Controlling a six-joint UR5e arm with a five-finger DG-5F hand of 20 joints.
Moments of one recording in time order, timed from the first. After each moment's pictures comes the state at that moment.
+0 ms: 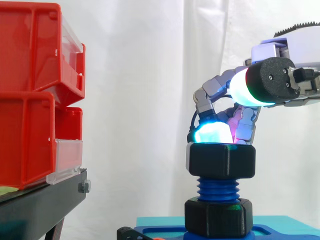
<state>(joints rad) 0.17 -2.10 -1.30 -2.90 -1.39 -1.37</state>
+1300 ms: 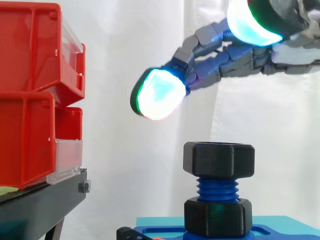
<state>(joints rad) 0.24 -2.10 -1.24 -2.93 -1.36 -1.39</state>
